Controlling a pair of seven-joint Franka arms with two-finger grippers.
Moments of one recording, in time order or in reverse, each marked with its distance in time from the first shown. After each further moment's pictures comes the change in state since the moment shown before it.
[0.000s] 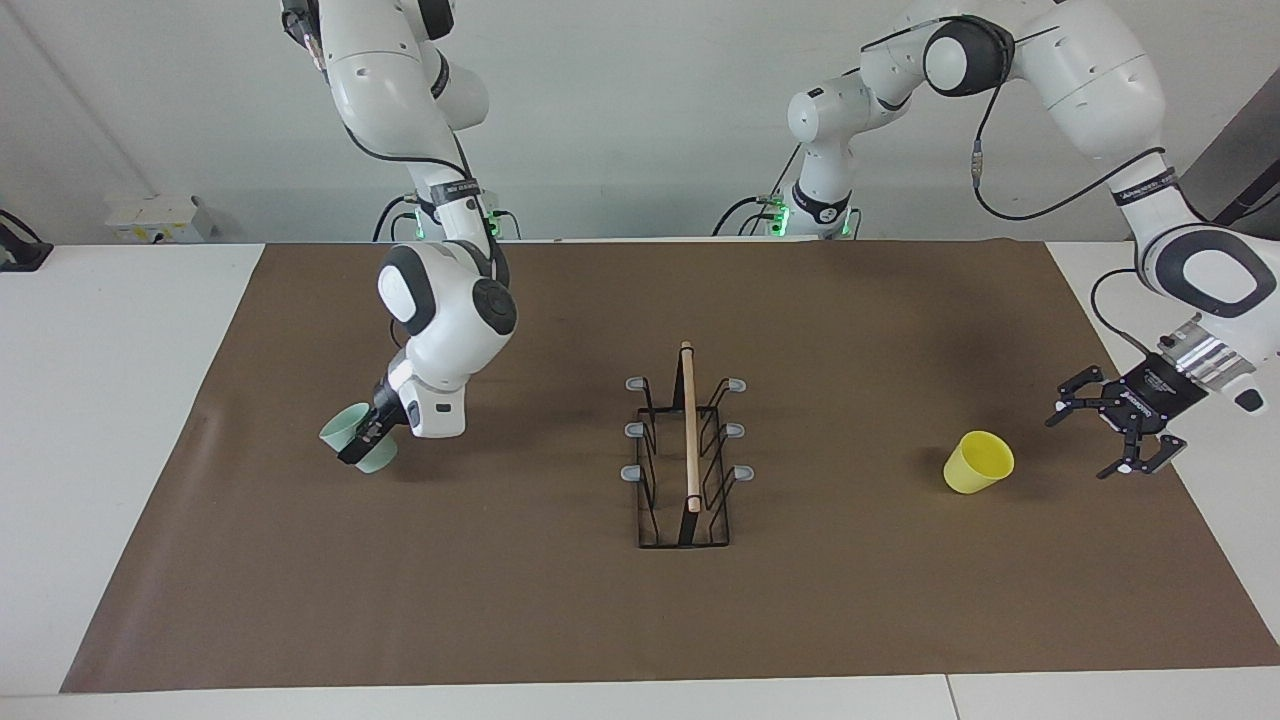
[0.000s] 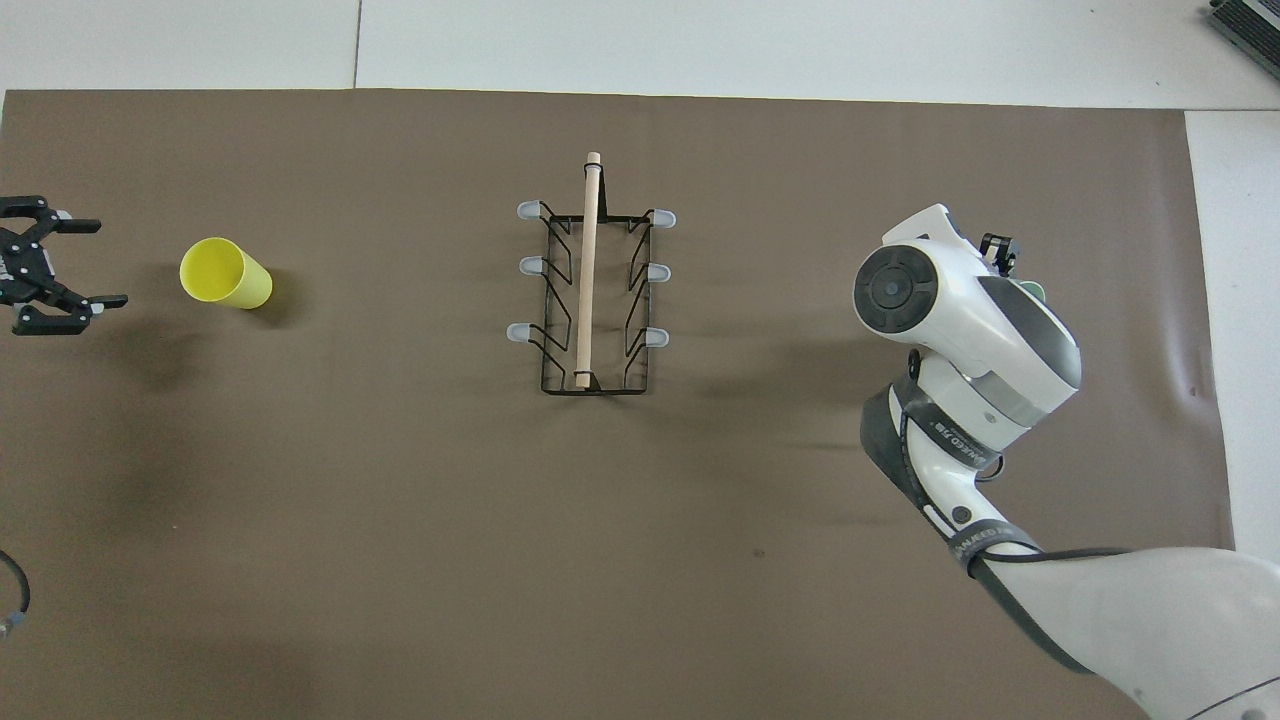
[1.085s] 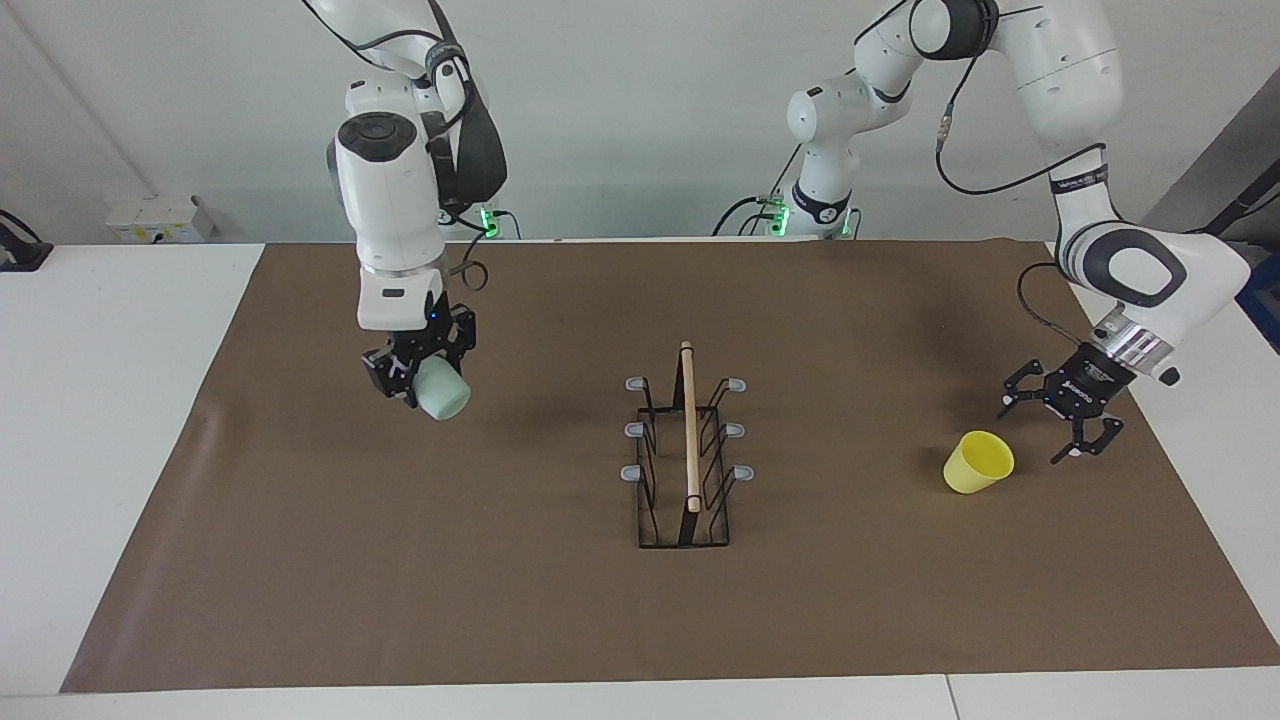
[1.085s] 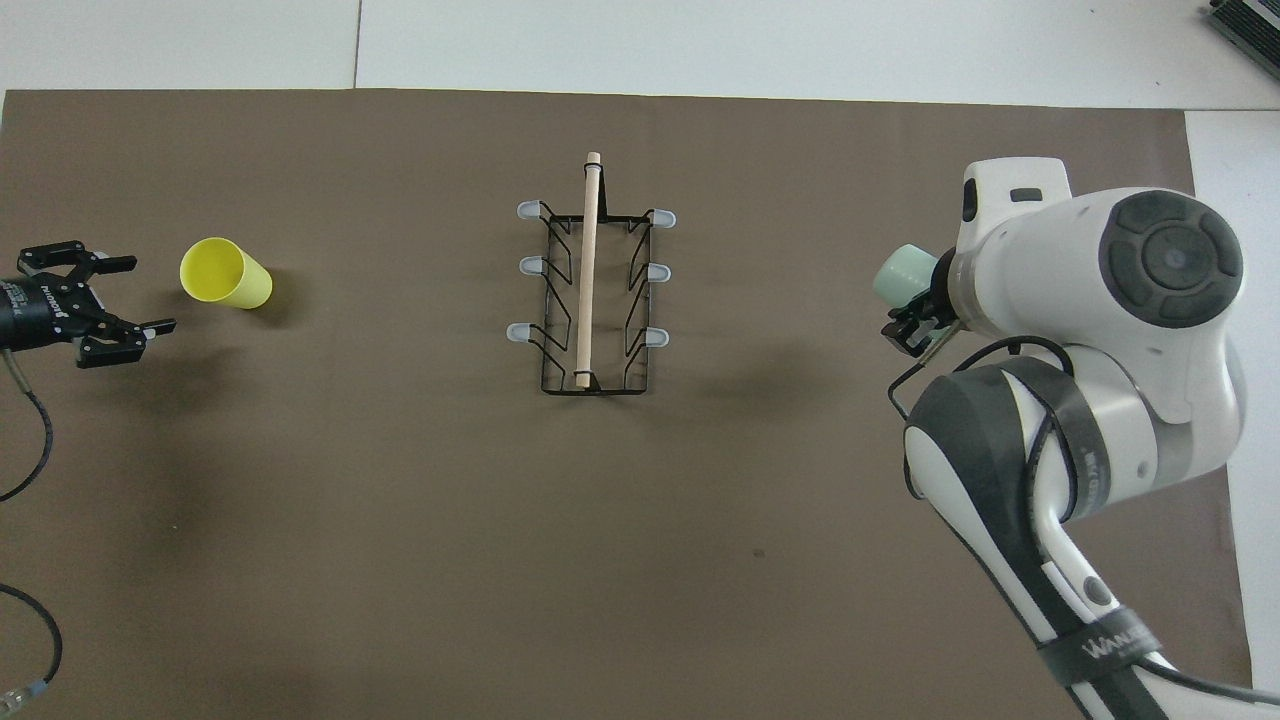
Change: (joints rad) left arm -0.047 -0.114 -0.016 -0.235 -0.105 0.195 -0.102; right arm 0.019 -0.251 0.007 0.001 0.740 0.081 -0.024
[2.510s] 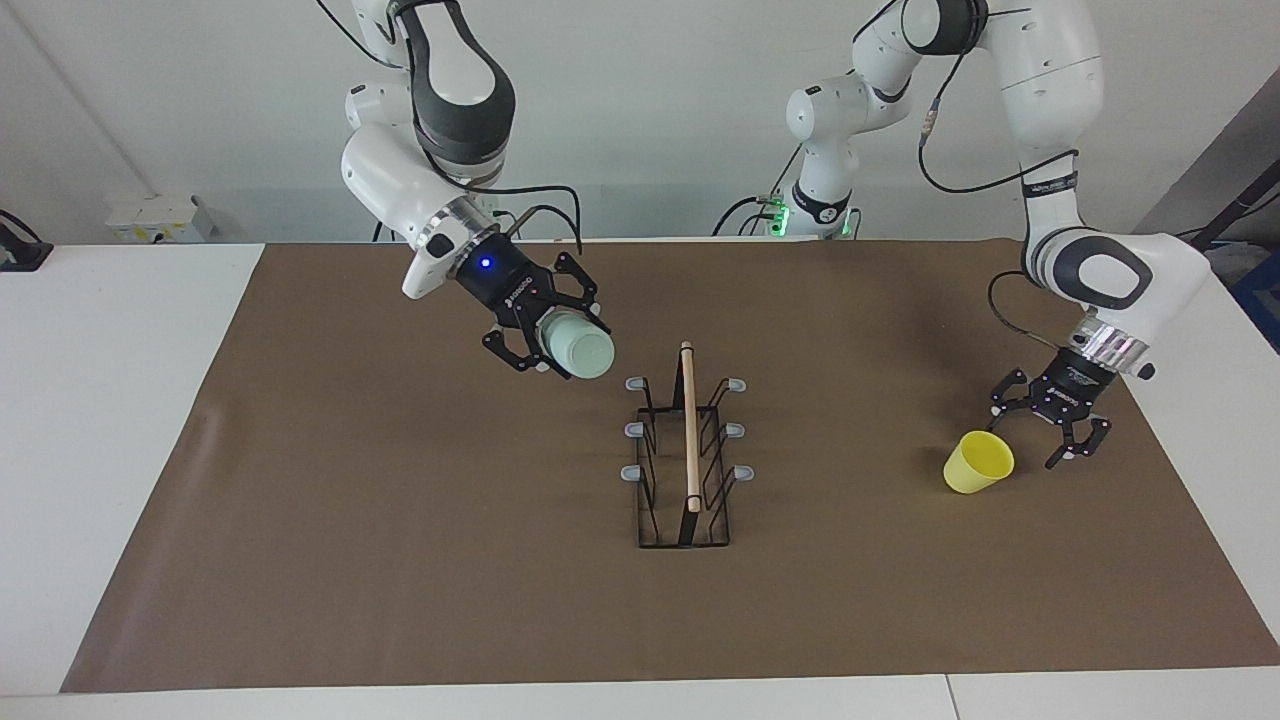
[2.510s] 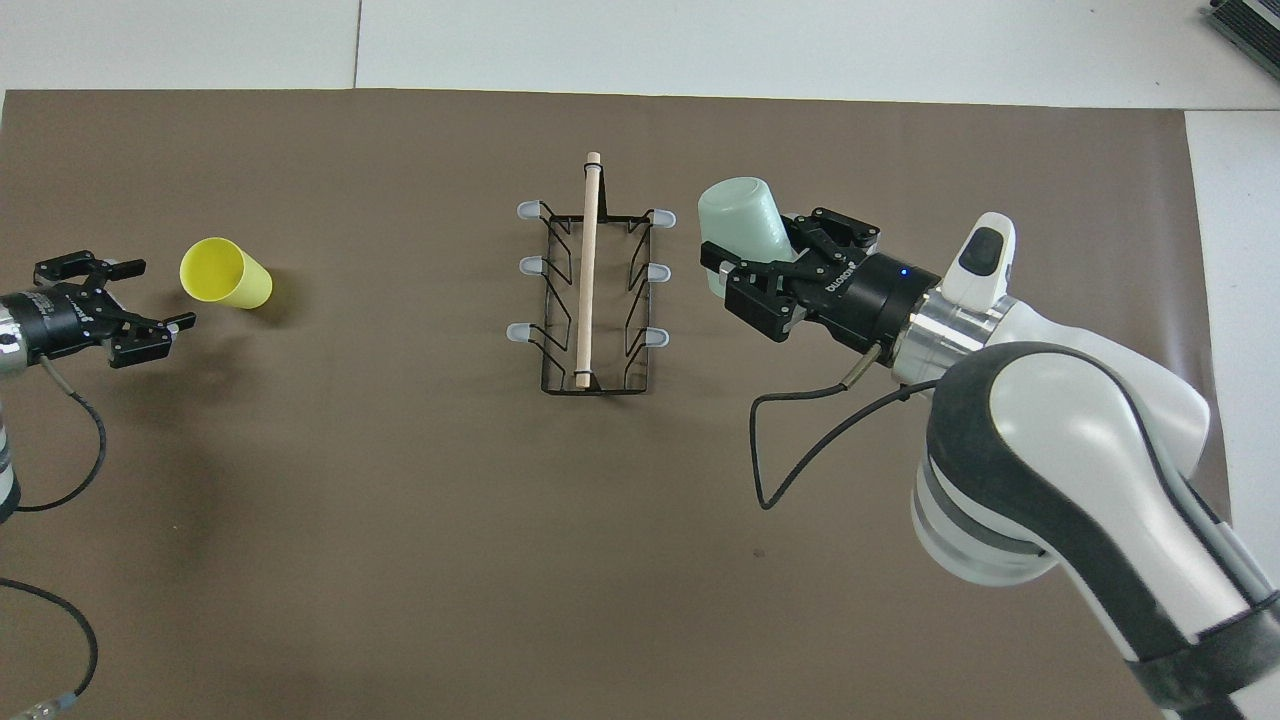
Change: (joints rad) left arm -0.040 -0.023 0.005 -0.119 -0.214 0.153 0.049; right arm 0.169 -0.055 0.002 -0.161 1.706 0.527 -0.874
